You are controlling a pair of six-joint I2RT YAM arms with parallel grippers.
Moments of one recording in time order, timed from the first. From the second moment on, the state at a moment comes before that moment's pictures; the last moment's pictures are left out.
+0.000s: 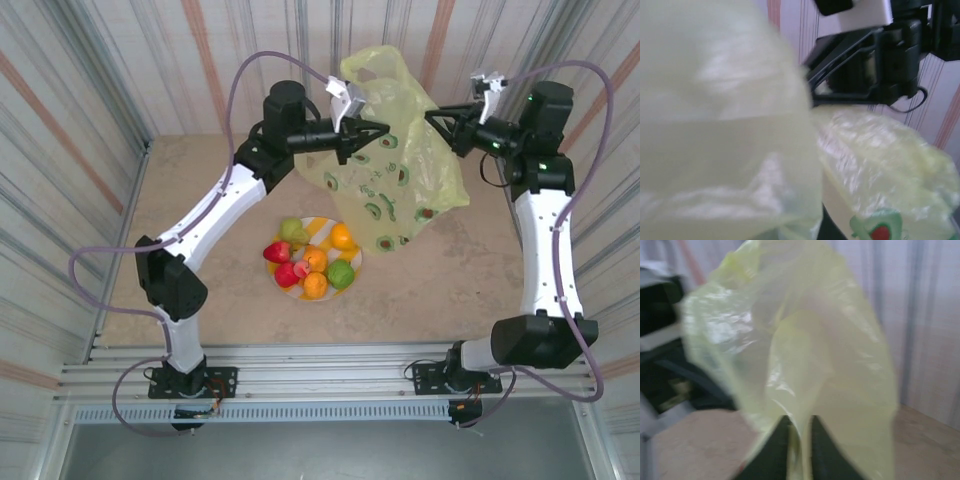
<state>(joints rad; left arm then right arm) -0.66 1.87 1.97 -0.09 0.74 -0.02 -0.08 1.41 1.67 -0.48 -0.90 0.04</state>
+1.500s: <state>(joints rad) -0.84 1.99 2.01 0.01 -0.31 -0.92 0.57 1.23 0.84 0.27 -0.05 0.52</state>
